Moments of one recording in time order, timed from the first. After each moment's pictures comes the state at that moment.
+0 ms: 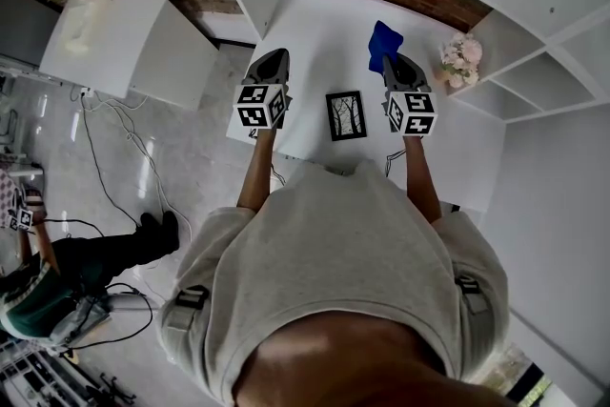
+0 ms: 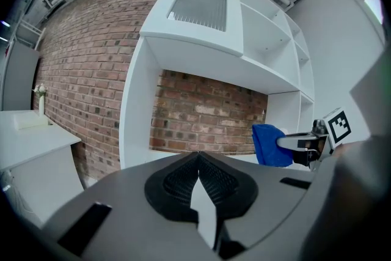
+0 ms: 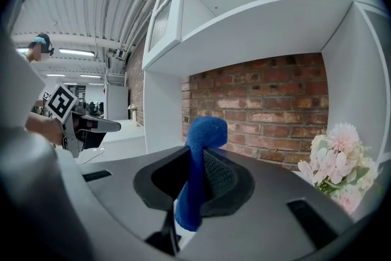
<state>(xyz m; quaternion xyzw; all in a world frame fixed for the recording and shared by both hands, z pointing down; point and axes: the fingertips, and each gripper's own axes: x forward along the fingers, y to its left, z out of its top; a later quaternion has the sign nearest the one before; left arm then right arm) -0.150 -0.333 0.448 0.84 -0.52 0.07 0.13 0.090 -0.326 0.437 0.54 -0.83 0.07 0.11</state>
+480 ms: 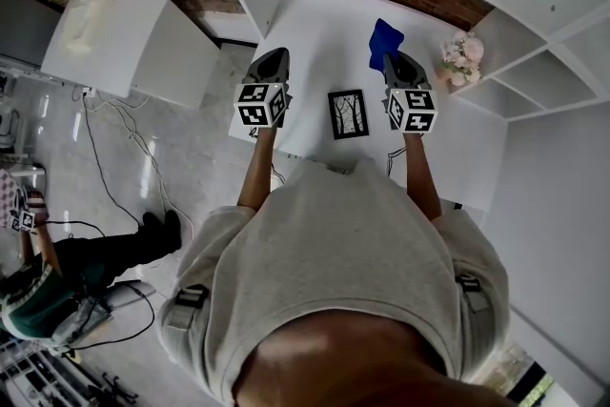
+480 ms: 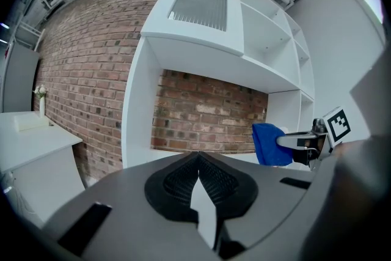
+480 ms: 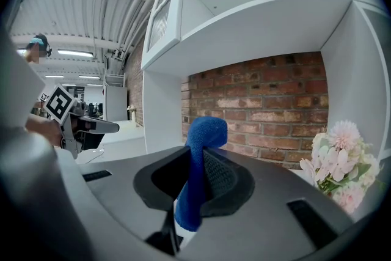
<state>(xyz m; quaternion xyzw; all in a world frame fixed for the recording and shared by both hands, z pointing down) -0.152 -0.333 0.450 0.84 -0.53 0.07 0.13 0.090 -0.329 0.439 0.55 -0.83 0.07 0.11</state>
